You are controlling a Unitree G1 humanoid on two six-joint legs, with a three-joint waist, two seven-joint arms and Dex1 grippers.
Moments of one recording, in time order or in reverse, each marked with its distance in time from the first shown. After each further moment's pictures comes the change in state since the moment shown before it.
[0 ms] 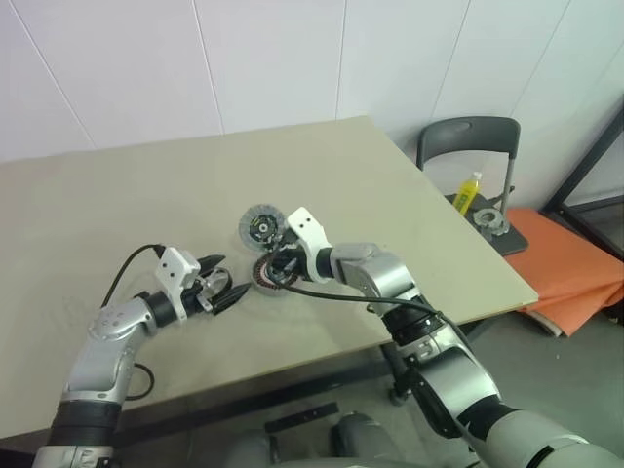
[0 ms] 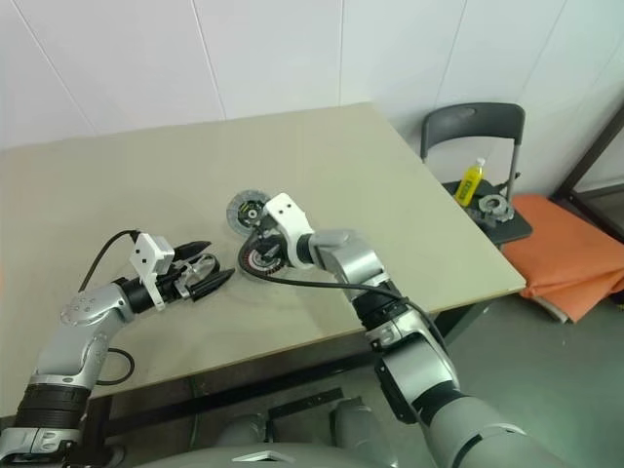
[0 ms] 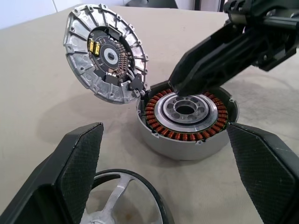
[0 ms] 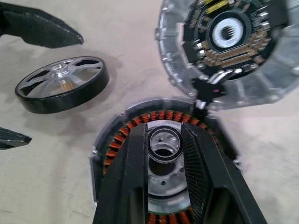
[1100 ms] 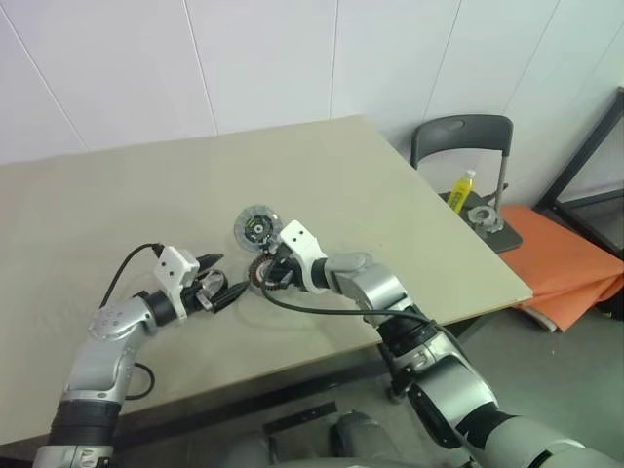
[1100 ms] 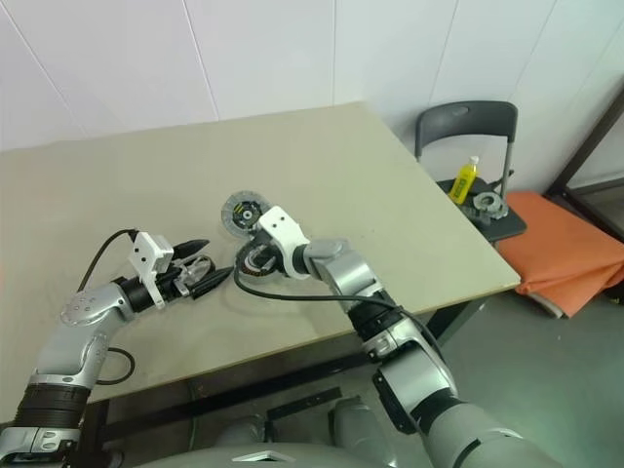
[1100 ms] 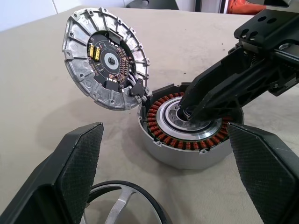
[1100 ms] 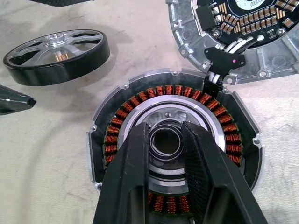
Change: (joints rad) left arm -0.001 -0.002 0.001 0.000 -0.002 0.002 0.020; right arm 0.049 0.011 0.045 0.001 -0.050 -0.061 -0.016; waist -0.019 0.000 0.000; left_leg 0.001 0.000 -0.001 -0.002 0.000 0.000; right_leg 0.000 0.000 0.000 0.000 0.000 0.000
